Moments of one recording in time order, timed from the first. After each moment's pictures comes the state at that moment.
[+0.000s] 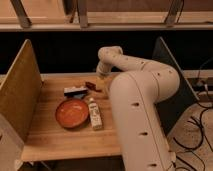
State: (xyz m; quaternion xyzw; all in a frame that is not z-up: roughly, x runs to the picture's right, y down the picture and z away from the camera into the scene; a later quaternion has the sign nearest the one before) arm -0.040 -0.059 0.949 -0.24 -0.13 0.08 0.96
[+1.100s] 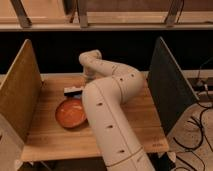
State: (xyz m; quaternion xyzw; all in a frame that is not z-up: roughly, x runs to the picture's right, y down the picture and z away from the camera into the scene) arm -0.111 -0.011 1.012 -0.31 -0.08 -0.02 0.95
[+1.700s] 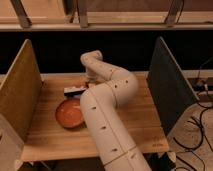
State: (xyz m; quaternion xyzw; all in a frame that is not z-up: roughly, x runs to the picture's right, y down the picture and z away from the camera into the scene) arm -0.081 -0.017 1.033 -0.32 -0.03 0.02 0.95
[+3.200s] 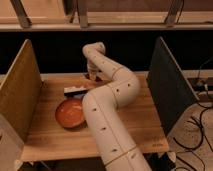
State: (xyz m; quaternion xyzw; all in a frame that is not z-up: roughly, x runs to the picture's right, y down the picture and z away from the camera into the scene) arm -0.083 -0.108 1.016 -0.23 -0.06 0.04 0.97
